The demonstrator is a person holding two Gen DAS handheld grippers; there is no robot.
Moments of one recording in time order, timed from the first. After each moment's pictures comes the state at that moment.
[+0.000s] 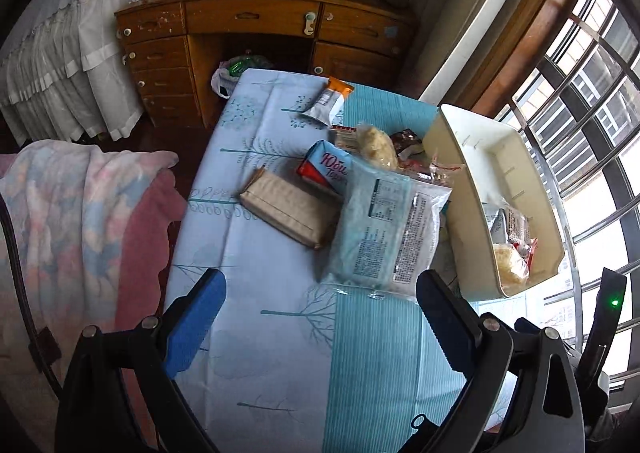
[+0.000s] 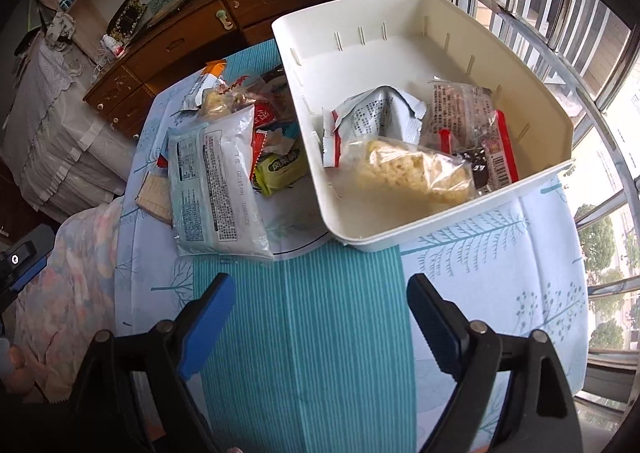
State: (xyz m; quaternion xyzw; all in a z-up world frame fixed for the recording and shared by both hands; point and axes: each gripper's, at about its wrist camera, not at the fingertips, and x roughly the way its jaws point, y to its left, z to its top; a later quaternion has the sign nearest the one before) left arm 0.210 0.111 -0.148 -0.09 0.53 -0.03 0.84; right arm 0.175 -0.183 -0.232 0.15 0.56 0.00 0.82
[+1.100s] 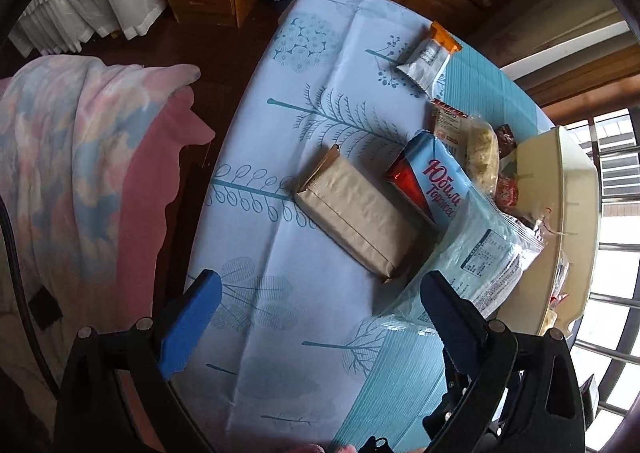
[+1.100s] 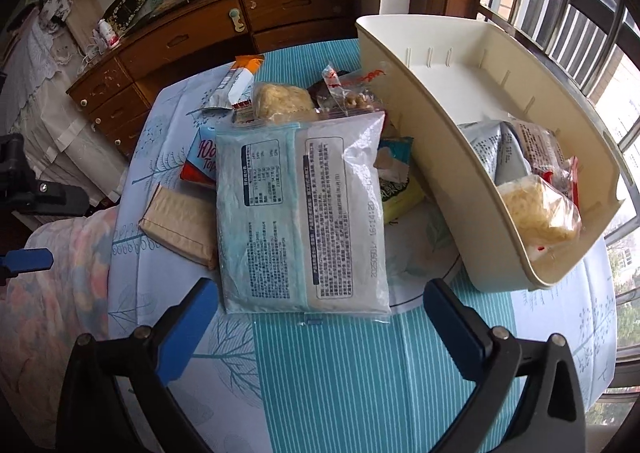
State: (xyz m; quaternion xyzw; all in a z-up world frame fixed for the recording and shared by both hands) left arm 0.339 0.177 -0.234 -0.16 0.68 0.03 0.71; right arm 0.235 -0.060 -0.255 0.09 0.52 -0.05 0.85
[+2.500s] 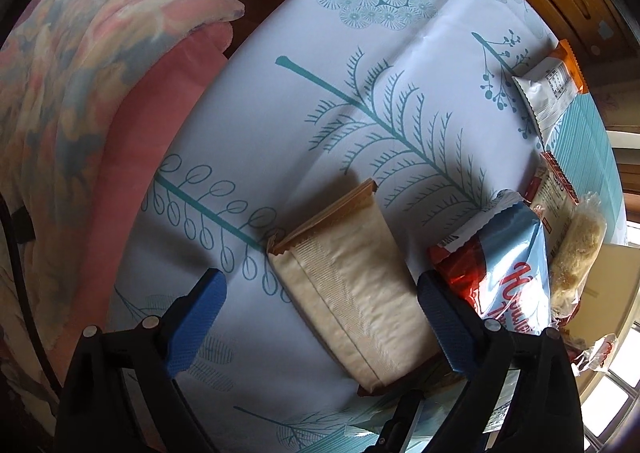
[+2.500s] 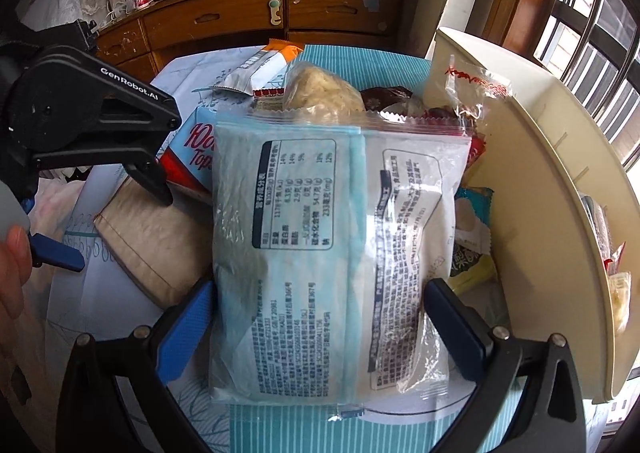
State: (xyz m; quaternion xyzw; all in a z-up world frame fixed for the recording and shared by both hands) left arm 0.403 0.169 -0.341 -0.24 0.71 0.17 0.64; right arm 0.289 -0.028 -0.309 -0.01 0.49 -0.02 0.87
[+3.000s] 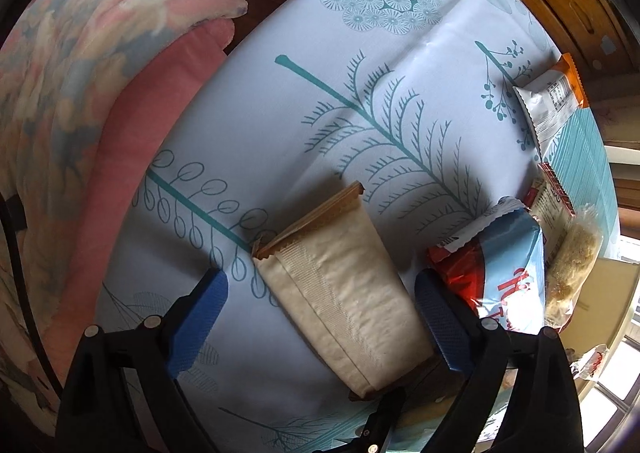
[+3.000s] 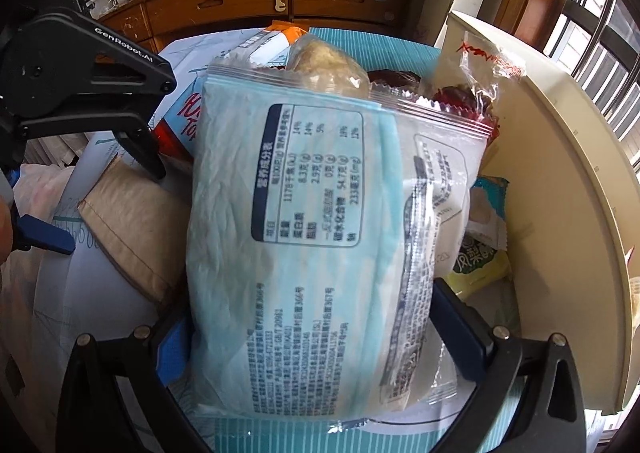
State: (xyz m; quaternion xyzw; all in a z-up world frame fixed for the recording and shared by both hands) left arm 0.400 0.172 -0.345 -0.26 0.70 0.17 0.64; right arm 0.295 -0.031 -0.323 -0.02 0.51 -0.01 0.86
